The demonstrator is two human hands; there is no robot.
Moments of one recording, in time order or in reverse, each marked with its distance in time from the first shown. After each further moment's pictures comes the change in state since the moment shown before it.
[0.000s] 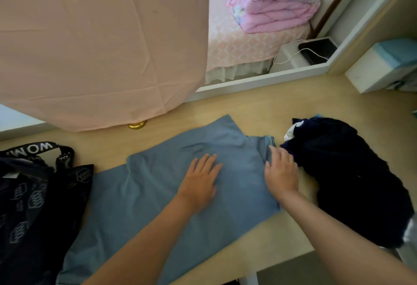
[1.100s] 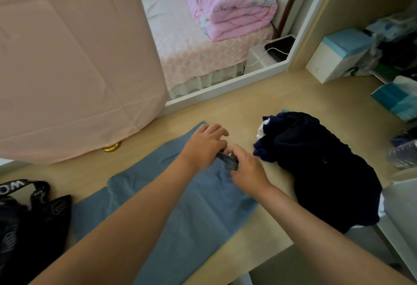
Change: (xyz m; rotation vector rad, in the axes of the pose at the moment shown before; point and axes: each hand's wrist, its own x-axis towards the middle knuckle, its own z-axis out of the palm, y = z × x) left_hand 0.114 0.032 -0.097 0.126 0.278 0.478; right_hand -0.014 -0.032 -0.067 0.632 -0.070 -0.183
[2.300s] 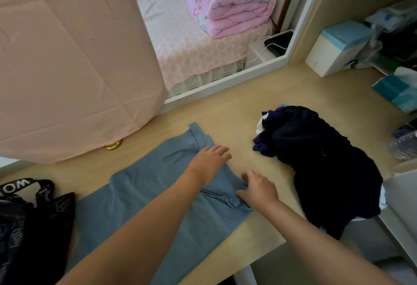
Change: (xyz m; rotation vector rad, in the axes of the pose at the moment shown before) left_hand -0.019 0.036 0.040 -0.050 -0.400 -0.105; right_hand -0.045 0.045 0.015 -0.357 -0.313 0.429
